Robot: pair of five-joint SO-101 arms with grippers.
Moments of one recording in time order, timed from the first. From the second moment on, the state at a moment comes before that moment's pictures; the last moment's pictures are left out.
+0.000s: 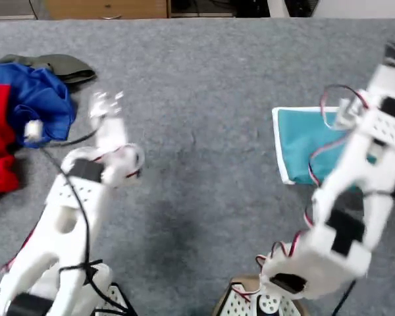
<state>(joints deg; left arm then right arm) 11.9 -33.3 46.7 51.8 1.1 25.1 10.0 -4.6 66.2 1.6</state>
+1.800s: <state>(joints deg) 17.8 -17.1 41.7 52.0 -0.9 31.8 70.8 -77.7 90.4 -1.9</state>
